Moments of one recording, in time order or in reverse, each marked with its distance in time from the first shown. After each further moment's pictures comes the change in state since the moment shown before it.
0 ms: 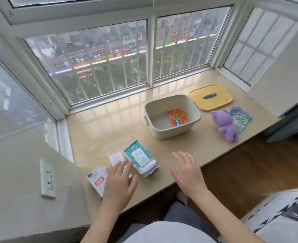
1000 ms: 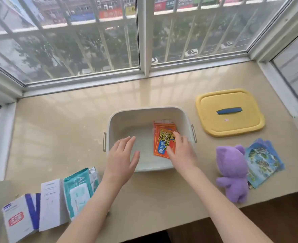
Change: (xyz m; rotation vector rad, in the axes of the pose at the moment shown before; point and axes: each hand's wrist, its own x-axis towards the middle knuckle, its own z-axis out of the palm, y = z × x) left_hand 0.354 0.091 0.210 0.015 0.005 -0.198; right_hand 0.363 0.249 0.080 0.071 -0.361 0.149
